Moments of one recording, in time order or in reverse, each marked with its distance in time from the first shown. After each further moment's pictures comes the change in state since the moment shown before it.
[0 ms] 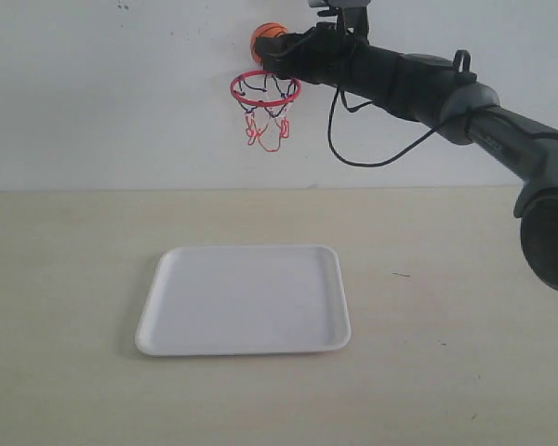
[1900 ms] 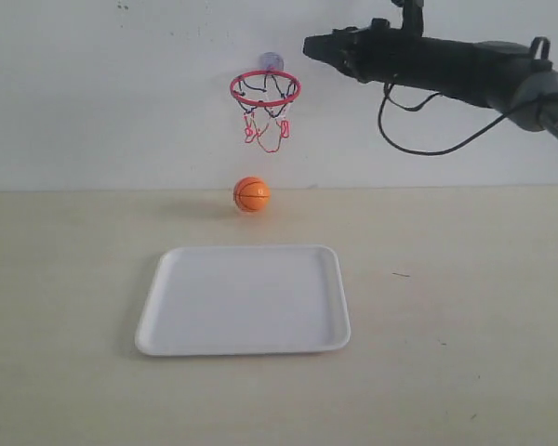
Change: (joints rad) left arm 0.000 0.000 0.000 0.000 0.000 0.000; right arm -0.177 -0.020 -0.001 -0.145 0.440 0.461
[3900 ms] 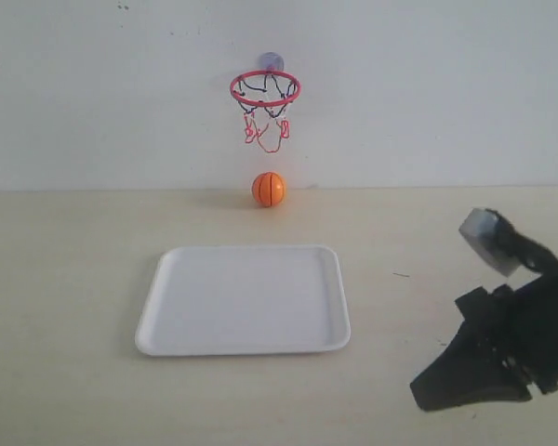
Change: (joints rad) left arm 0.000 0.000 0.000 0.000 0.000 0.000; right arm -0.090 -1.012 1.735 -0.562 0.243 0.289
